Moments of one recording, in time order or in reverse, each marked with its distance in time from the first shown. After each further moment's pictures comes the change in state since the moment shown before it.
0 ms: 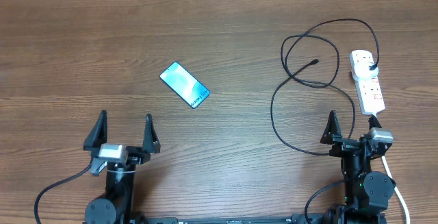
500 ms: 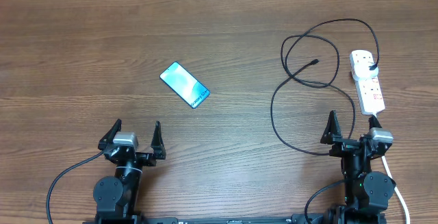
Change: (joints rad) left arm 0.000 0.000 0.001 -0.402 0.001 -0.003; right arm 0.000 0.000 0.000 0.000 0.000 0.000
